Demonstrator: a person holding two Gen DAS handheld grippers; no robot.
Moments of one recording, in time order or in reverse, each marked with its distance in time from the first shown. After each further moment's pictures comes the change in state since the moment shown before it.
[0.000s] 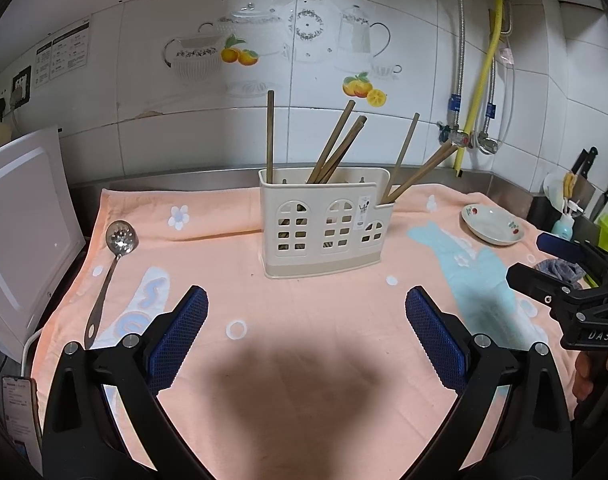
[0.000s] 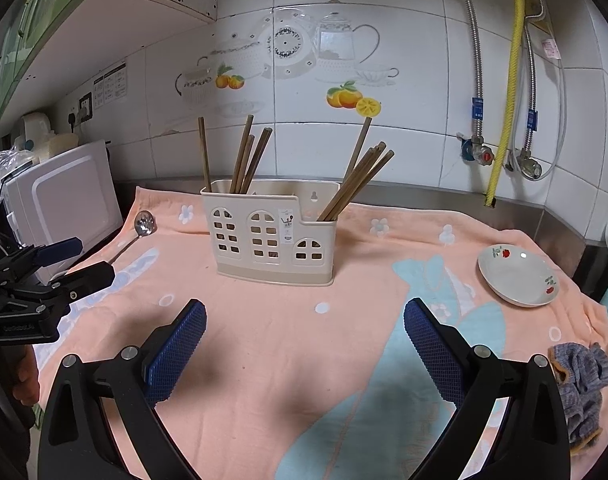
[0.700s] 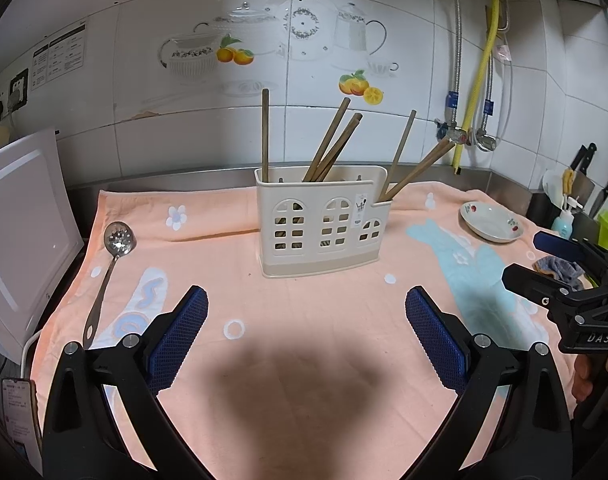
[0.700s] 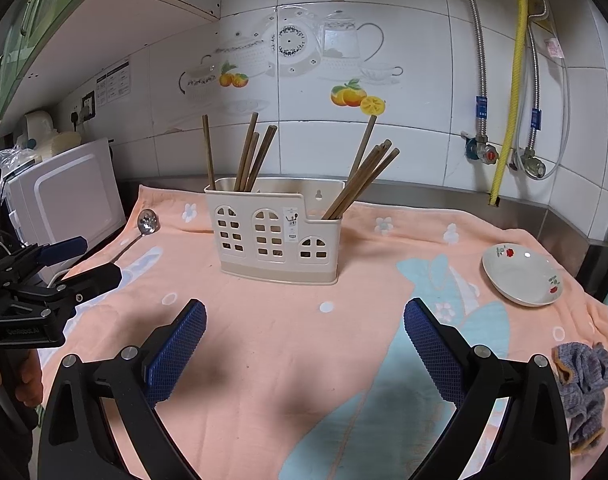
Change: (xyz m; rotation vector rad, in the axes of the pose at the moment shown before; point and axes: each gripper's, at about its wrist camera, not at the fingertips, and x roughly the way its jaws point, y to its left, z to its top) left arm 0.002 -0.003 -0.001 0.009 0.003 -0.003; right arm 0.003 0.004 -0.001 -0.004 0.002 0.008
